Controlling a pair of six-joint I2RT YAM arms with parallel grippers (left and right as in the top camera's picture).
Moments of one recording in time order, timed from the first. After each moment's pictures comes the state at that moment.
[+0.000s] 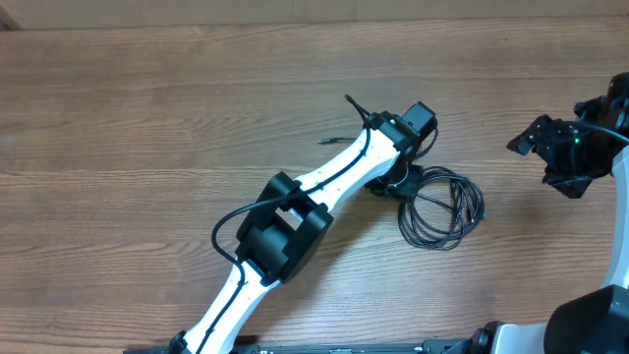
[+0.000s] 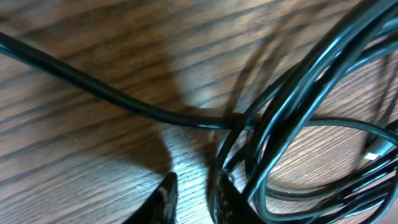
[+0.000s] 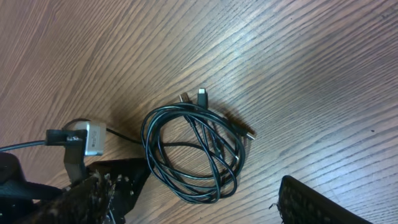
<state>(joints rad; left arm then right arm) -0.80 2.42 2.02 -1.05 0.26 -0.47 -0.38 1.56 1.47 -1.27 -0.29 0.31</state>
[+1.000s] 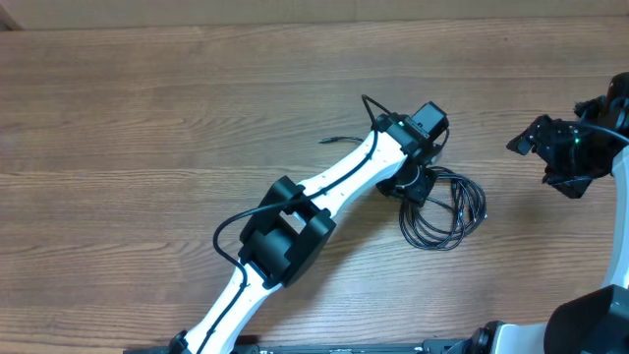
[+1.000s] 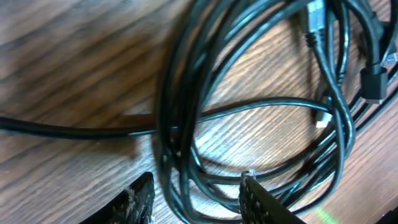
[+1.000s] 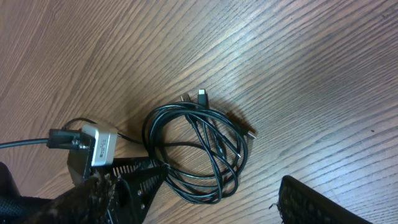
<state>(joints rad) -0.82 2.42 2.06 -1.03 0.33 -0.31 -0.38 1.56 1.47 -1.27 -0.29 0.31</state>
